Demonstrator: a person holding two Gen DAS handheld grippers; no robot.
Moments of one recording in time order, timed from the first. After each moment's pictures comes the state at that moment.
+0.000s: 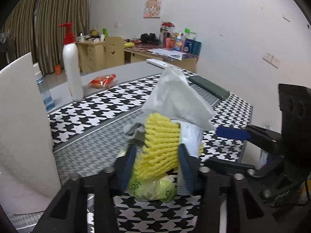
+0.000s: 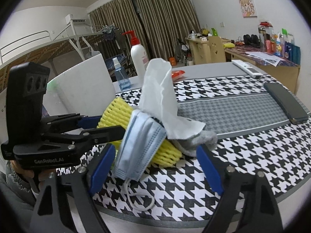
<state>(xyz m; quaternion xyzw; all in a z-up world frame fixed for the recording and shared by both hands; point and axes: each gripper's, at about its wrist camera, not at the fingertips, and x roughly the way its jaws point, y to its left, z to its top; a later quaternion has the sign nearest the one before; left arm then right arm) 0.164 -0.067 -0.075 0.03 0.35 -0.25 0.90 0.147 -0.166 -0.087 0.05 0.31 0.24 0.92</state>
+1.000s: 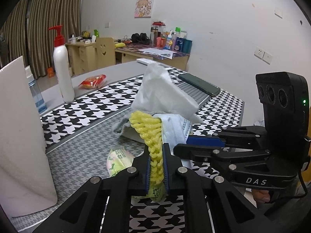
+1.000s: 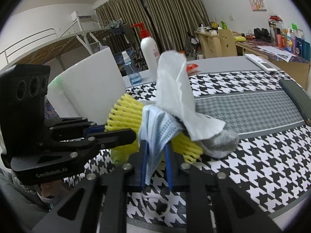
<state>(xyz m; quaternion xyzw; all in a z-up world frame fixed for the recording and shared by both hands) 0.158 -0.073 -0.076 0.03 0.34 -0.27 0.90 0.156 -0.153 -0.087 0.06 0.33 0.28 0.90</state>
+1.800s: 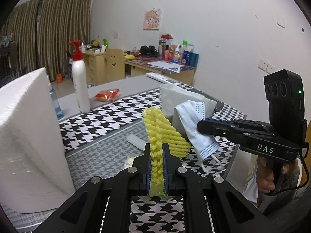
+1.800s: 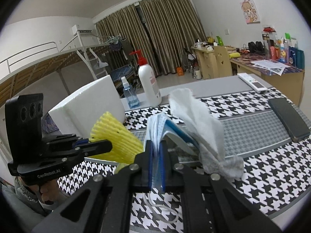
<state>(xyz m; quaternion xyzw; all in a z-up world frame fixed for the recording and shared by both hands) 0.137 -0.049 -0.047 0.02 0.30 -0.25 0.92 0.151 -0.169 -0.053 0.07 0.27 0.27 0.92</state>
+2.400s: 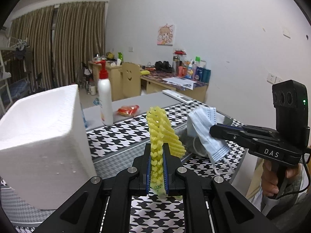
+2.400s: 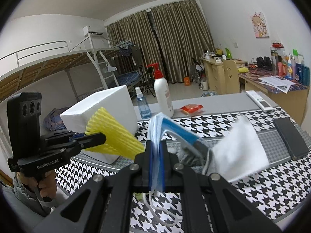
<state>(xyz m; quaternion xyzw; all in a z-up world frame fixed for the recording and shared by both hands) 0.114 -0.019 -0.025 0.00 0.26 -0.19 0.95 0.136 -0.152 -0.031 0.05 0.23 0.29 0.93</state>
